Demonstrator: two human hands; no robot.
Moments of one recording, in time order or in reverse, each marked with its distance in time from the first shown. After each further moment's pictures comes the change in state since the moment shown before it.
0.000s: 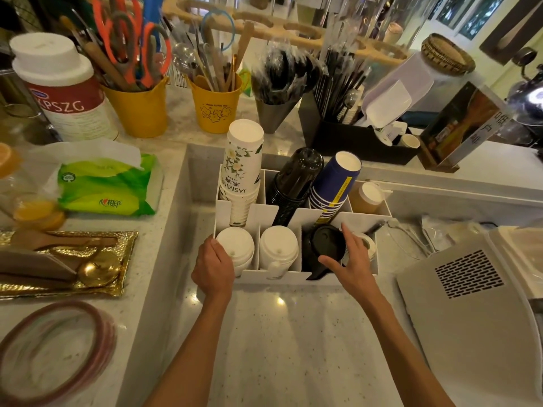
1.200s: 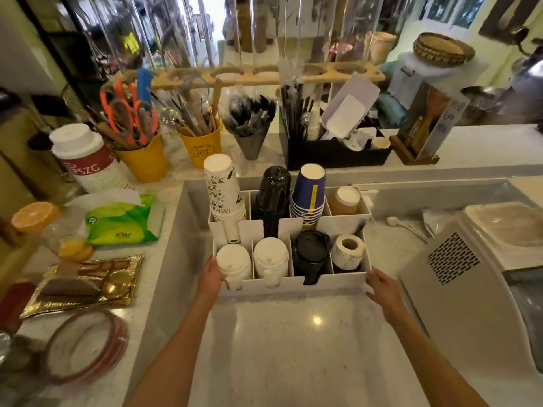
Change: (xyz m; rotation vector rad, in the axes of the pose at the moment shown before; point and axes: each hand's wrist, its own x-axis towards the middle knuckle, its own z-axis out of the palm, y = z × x) left_hand 0.012 0.020 -0.037 -0.367 -0.509 -0.345; right_hand -0.005 0.135 -0.024 0.721 0.069 0.477
